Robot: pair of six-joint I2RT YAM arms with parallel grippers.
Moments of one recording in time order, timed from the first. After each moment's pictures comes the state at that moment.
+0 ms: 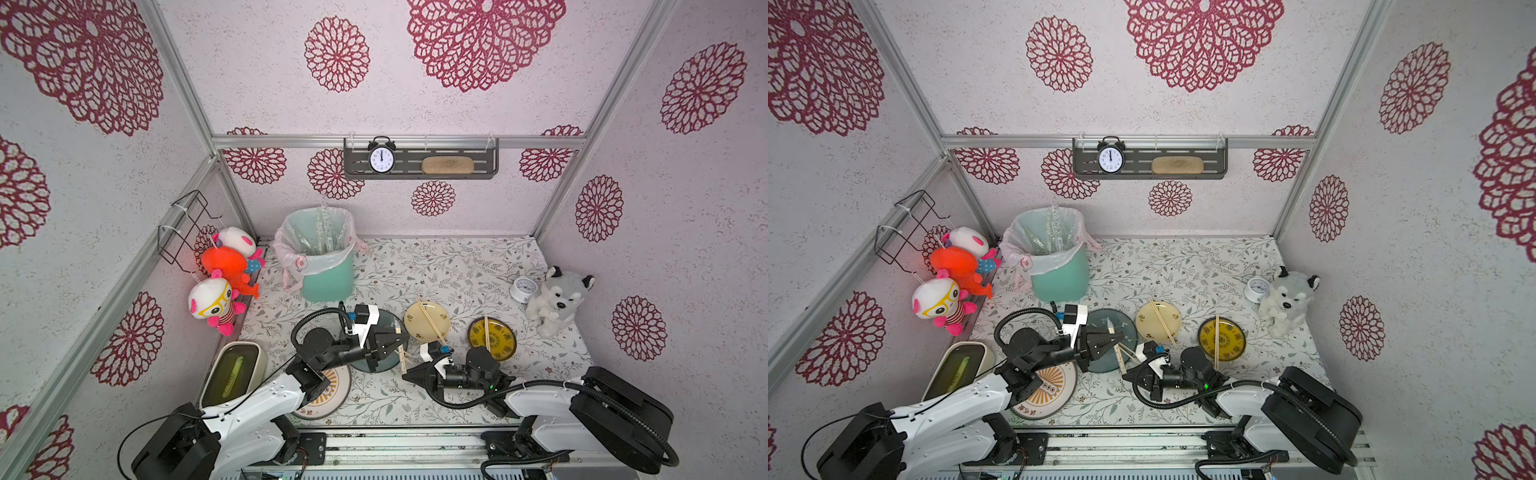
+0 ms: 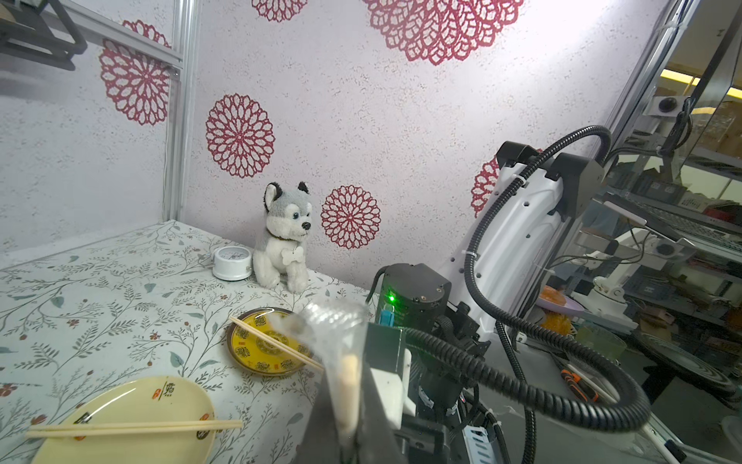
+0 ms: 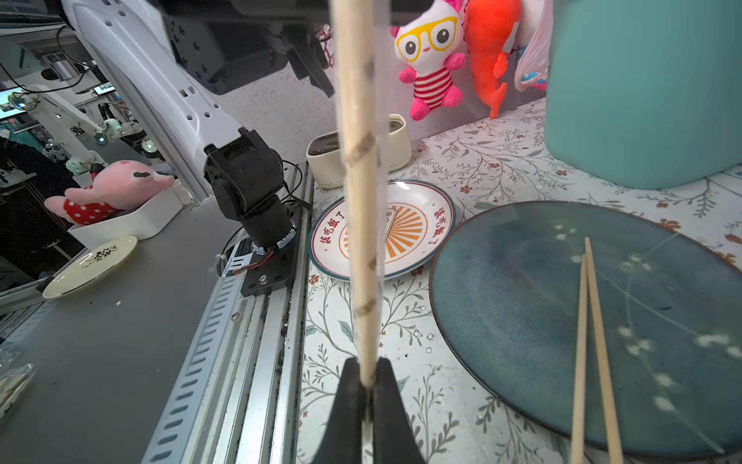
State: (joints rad) left arm -0.74 1.07 0.38 0.86 0.60 -0.36; right arm 0.87 1.28 0.19 0.94 -0.62 0.17
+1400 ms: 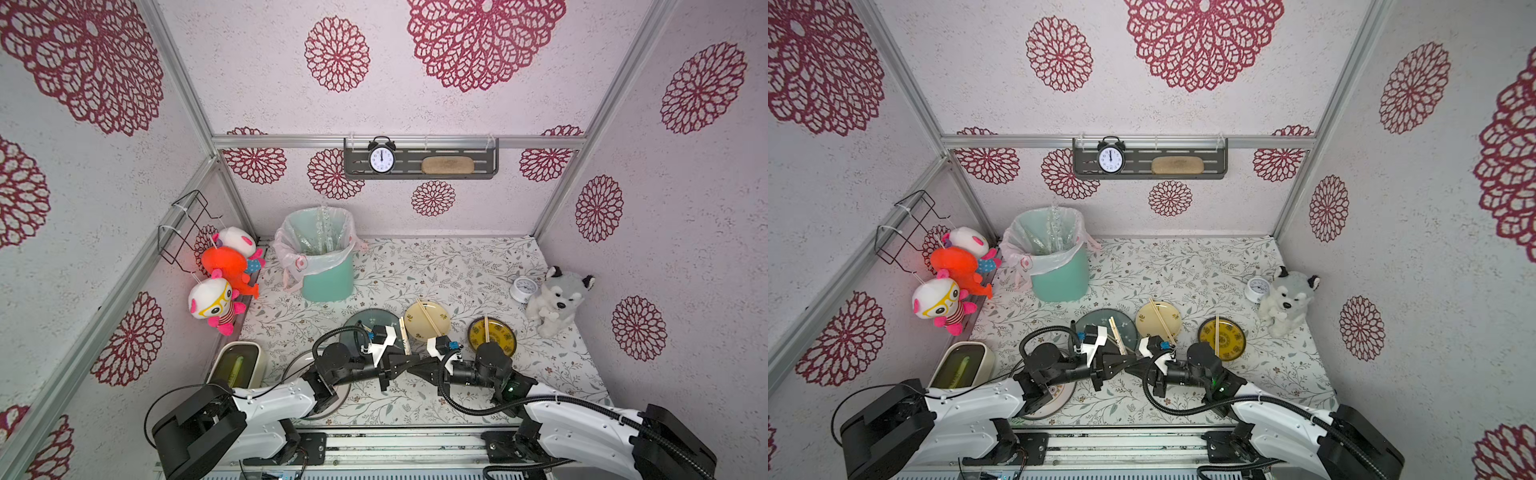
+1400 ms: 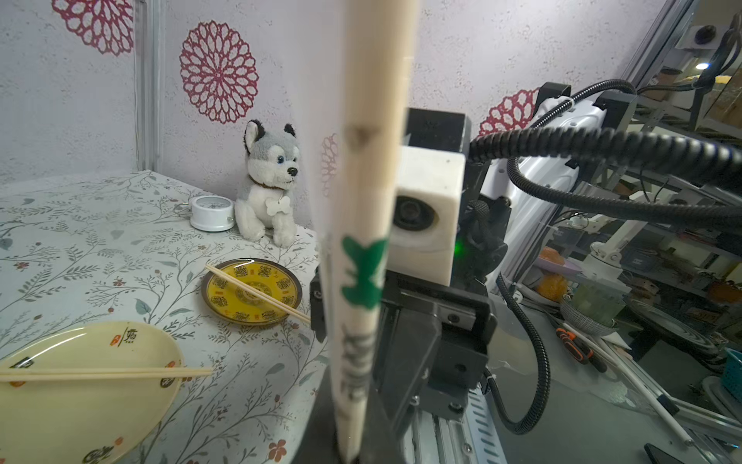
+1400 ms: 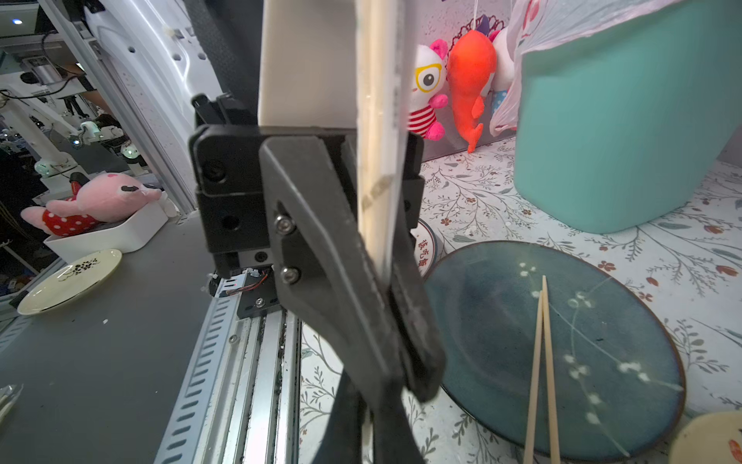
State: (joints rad) left arm -0.90 1.22 0.29 0.98 0.48 -0.31; right arm 0.88 0.97 0.27 0.58 -0.56 0.12
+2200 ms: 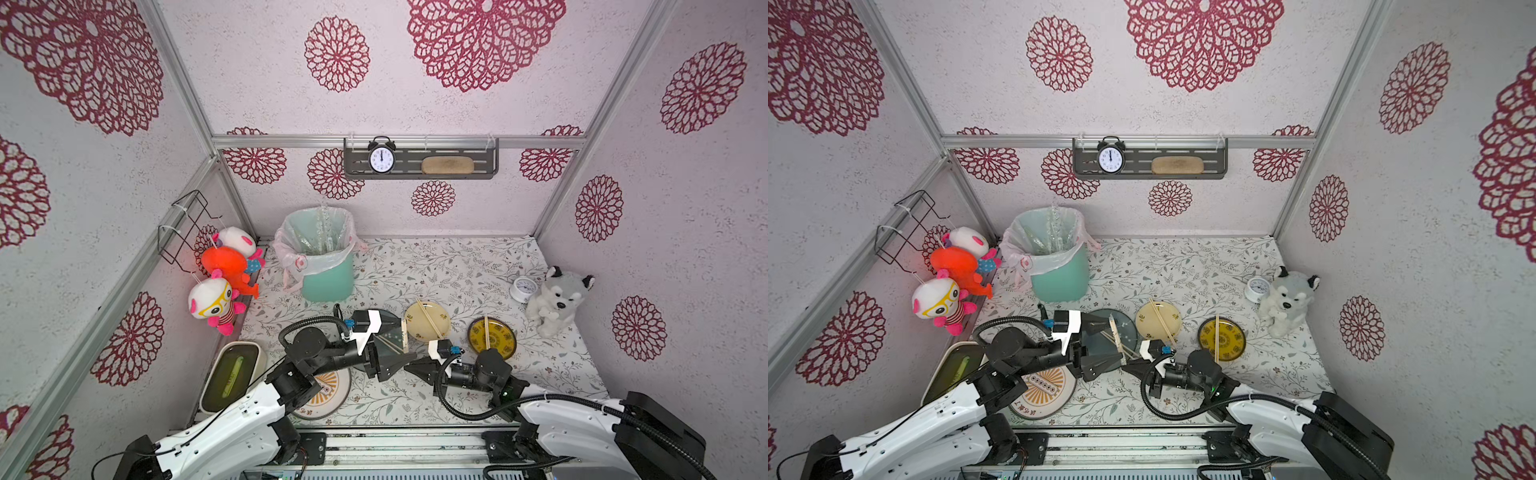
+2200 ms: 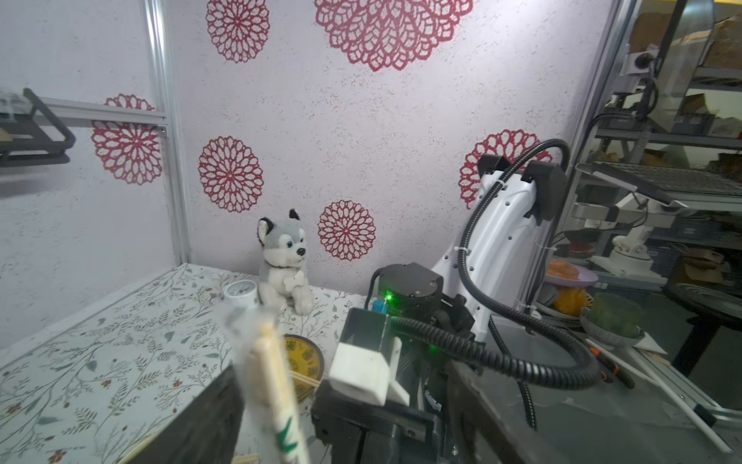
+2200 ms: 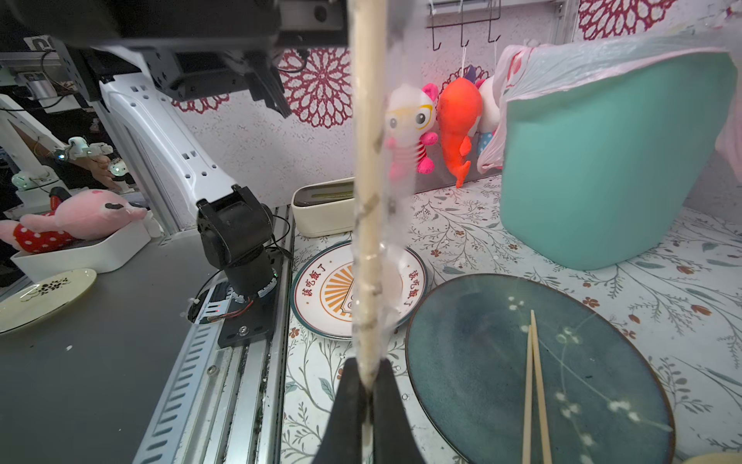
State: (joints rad) left arm -0.82 0.86 0.55 0.45 0.50 -0.15; right arm 0.94 1.06 0.21 0.84 -0.47 0.12
